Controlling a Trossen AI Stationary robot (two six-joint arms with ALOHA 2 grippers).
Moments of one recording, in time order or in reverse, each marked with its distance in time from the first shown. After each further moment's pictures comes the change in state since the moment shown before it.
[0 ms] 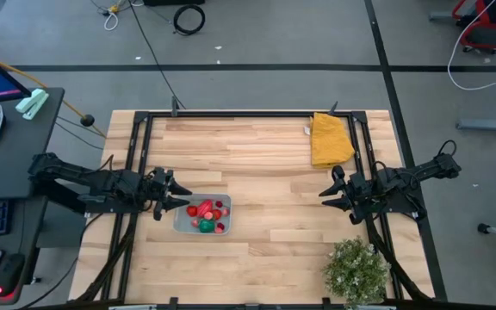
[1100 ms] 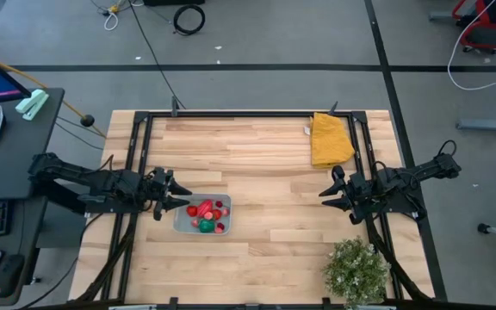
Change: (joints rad) left arm 0.000 0.000 0.000 0.000 0.000 0.000; right arm 0.000 0.000 0.000 0.000 0.000 0.000
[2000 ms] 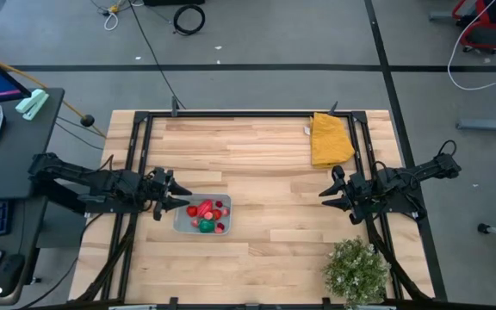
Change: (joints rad) left arm 0.000 0.000 0.000 0.000 0.000 0.000; right arm 0.000 0.000 0.000 0.000 0.000 0.000
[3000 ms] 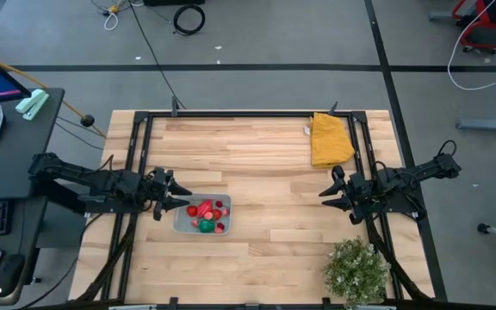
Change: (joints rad) left arm 0.000 0.000 0.000 0.000 0.000 0.000; right arm 0.000 0.000 0.000 0.000 0.000 0.000
